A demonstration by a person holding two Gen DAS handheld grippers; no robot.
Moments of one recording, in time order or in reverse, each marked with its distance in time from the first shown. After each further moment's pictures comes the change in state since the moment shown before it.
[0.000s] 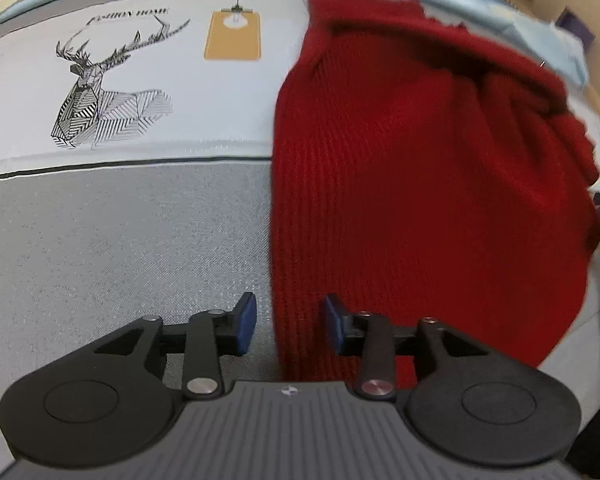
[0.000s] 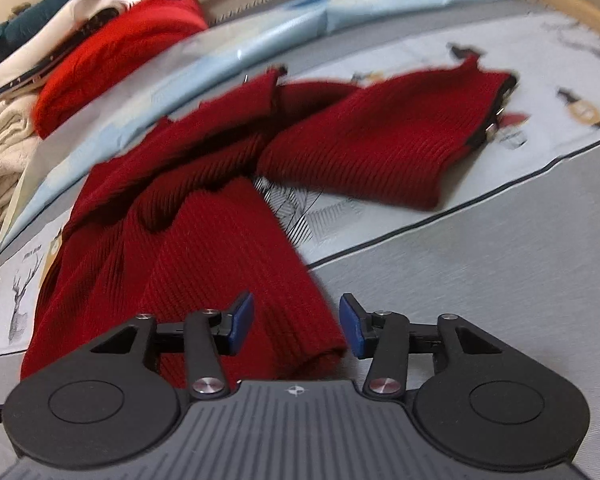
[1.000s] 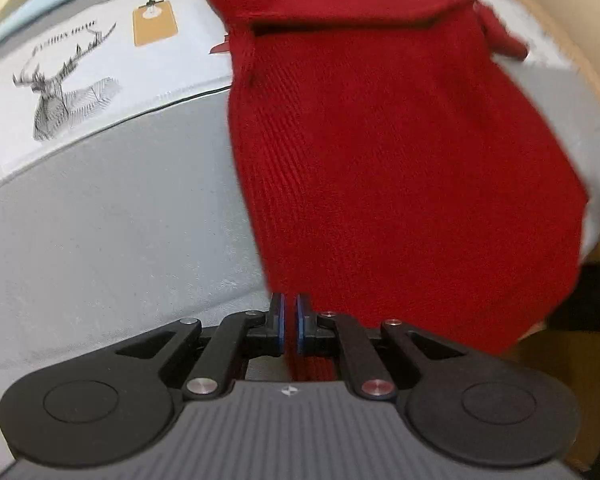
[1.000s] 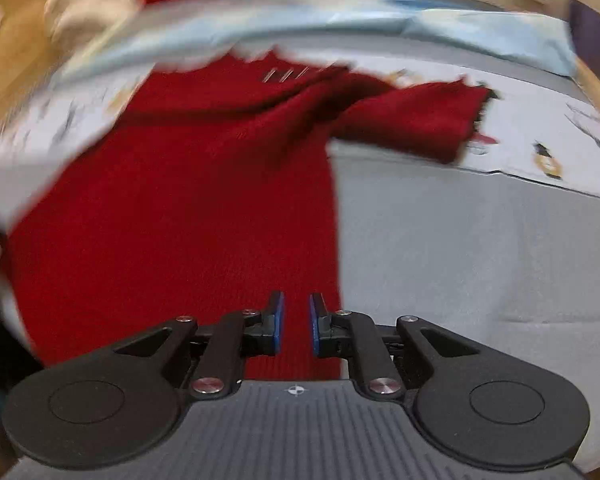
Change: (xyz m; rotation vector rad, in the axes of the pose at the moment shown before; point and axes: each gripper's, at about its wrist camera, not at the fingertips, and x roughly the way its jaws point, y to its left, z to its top) left arm -0.063 -0.030 -0.068 0.313 0.087 -0.036; right arm -0.167 -0.032 -0.069 -0.384 0.096 0.012
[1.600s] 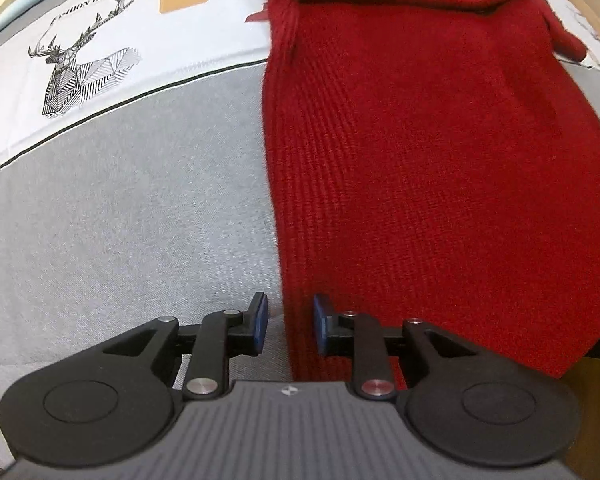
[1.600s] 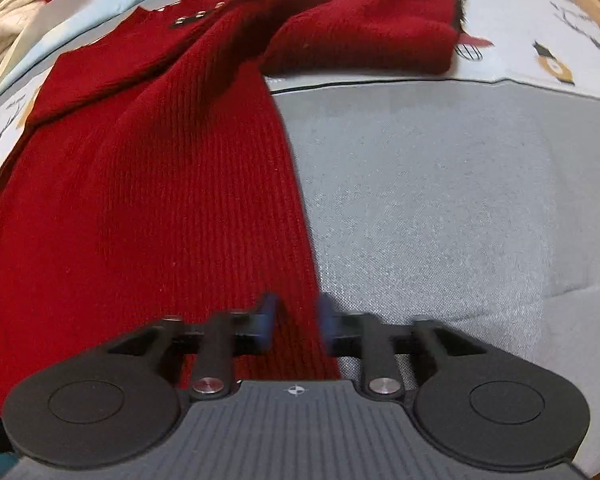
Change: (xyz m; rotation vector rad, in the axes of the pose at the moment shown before) left arm 0.042 0.017 0.015 -0.084 0.067 0.076; right arm 0.117 -0.008 0.009 0.155 0.181 -0.093
